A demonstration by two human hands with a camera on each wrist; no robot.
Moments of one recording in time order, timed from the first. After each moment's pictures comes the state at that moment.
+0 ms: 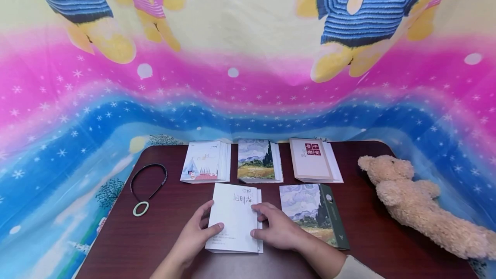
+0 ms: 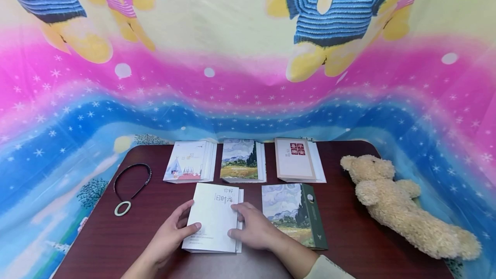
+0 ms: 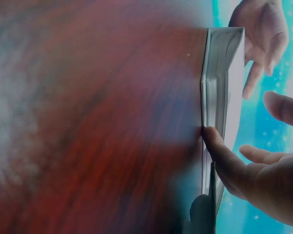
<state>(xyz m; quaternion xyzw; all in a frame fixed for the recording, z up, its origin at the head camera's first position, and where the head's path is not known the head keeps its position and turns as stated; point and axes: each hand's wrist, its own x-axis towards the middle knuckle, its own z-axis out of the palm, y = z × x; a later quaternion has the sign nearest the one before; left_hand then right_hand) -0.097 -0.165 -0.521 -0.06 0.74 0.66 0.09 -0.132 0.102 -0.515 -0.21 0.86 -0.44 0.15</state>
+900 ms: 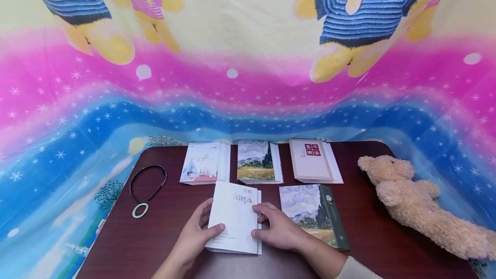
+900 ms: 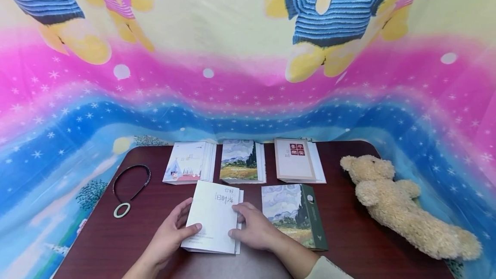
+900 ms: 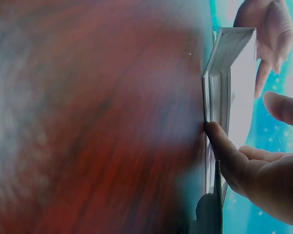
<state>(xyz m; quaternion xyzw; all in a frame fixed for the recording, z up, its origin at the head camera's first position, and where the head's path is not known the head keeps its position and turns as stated) -0.100 -0.161 -0.511 -0.06 0.74 0.66 0.08 -0.134 0.104 -0.517 -0.21 0.86 -0.44 0.15</state>
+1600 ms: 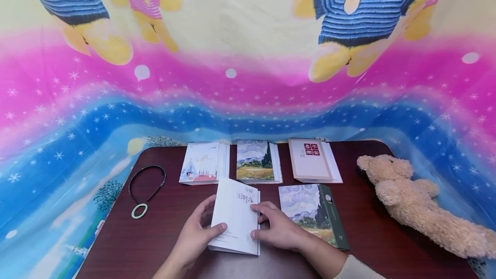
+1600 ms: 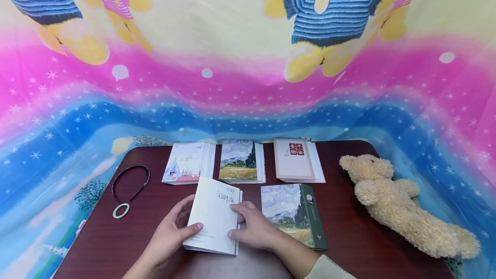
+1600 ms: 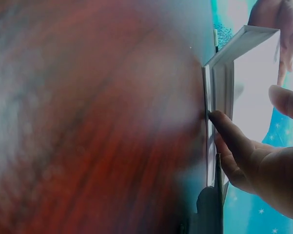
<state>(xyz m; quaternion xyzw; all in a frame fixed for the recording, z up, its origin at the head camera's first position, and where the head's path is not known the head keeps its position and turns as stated) -0.099 -0.154 -0.497 -0.03 0.77 0.64 0.04 -0.134 0.106 -0.514 -0.20 0.84 -0.47 0.17</state>
